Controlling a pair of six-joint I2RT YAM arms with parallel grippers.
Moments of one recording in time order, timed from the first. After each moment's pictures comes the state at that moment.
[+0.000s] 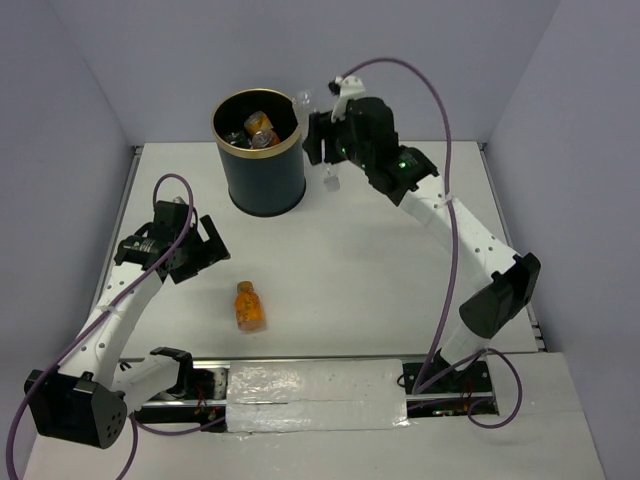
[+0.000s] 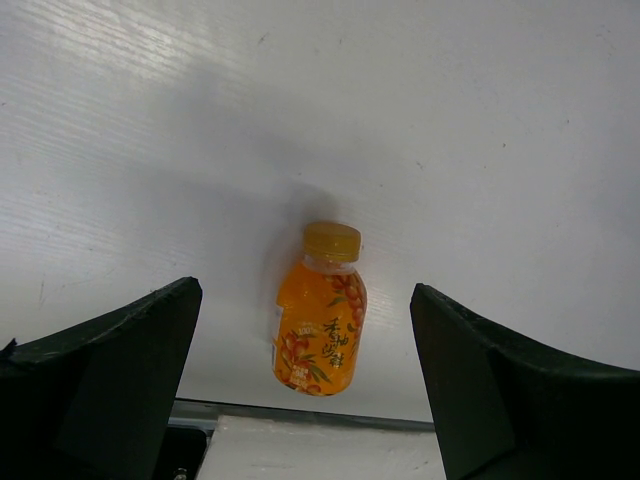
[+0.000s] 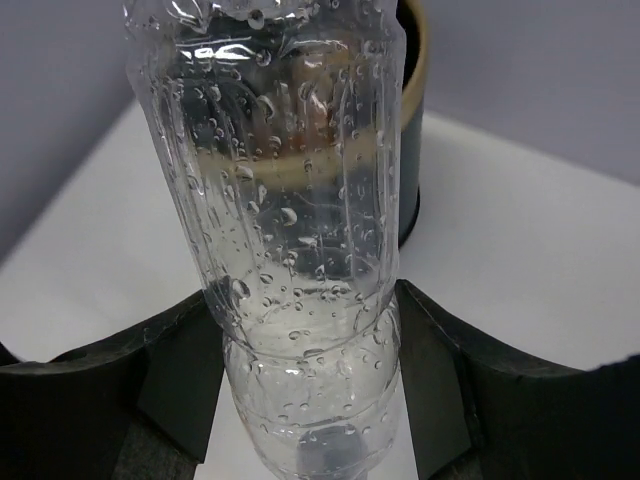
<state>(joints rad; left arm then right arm) -0.18 1.04 0.95 -0.88 -0.04 -0.67 0.62 1.64 1.76 -0.43 0.04 0.17</state>
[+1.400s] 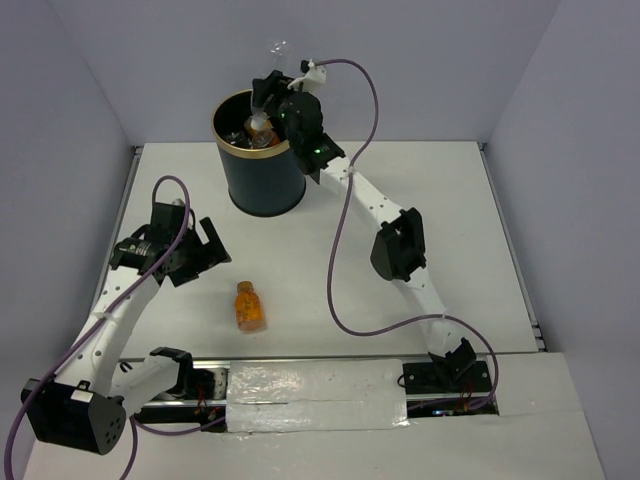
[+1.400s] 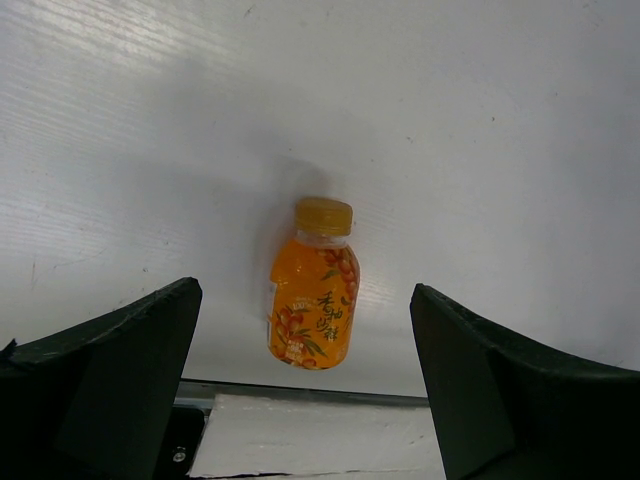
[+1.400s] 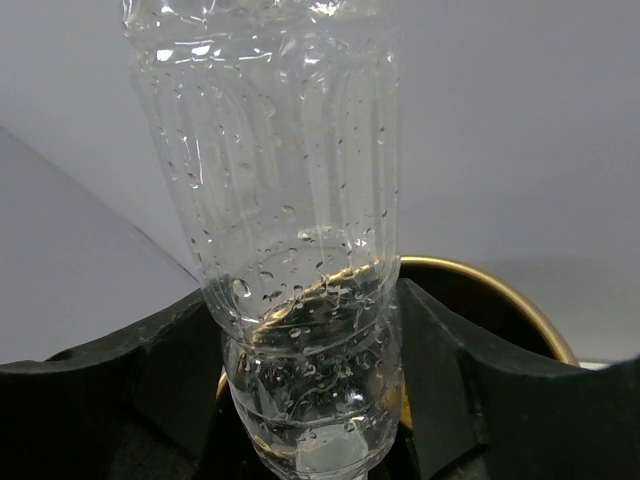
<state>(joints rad) -0.18 1.01 0.96 -0.92 0.00 -0.67 0.66 2.46 2.52 0.19 0.35 0.50</state>
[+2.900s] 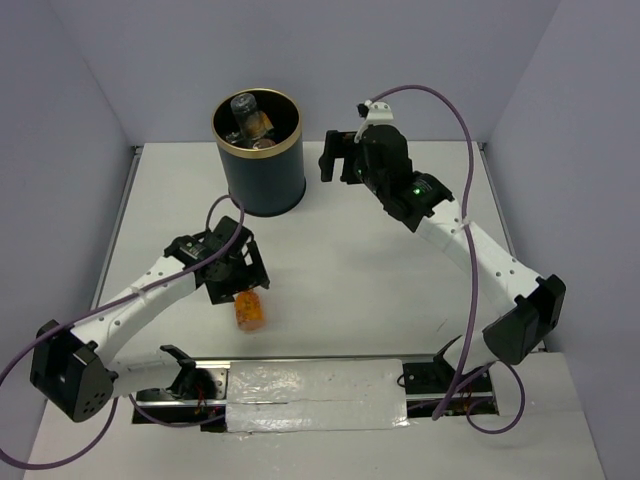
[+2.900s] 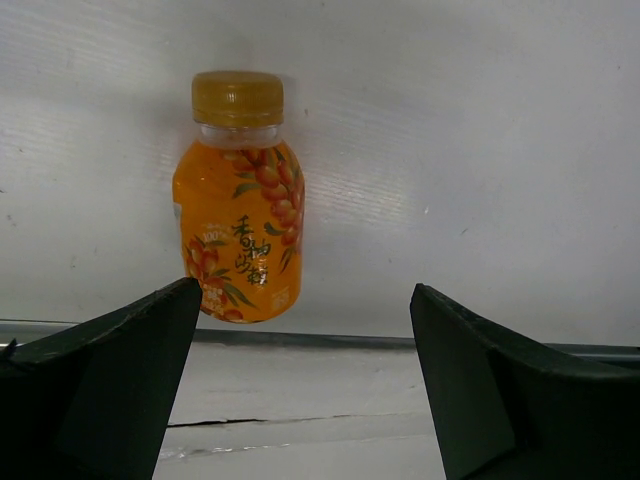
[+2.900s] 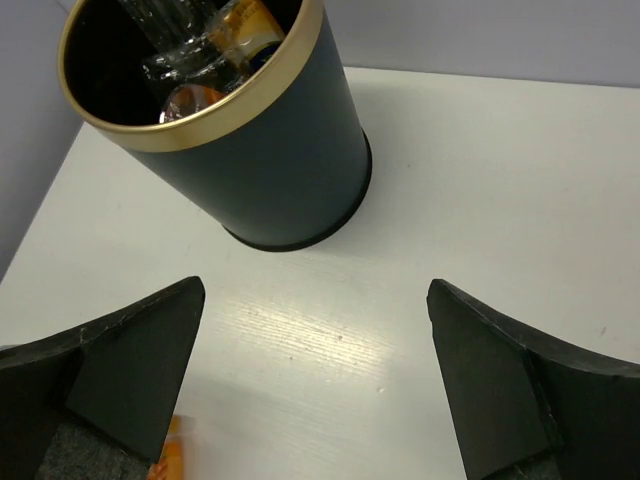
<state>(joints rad) -0.55 1.16 0.93 -0.93 -0.06 -0.92 0.63 1.46 1.52 -0.37 0.25 0.34</state>
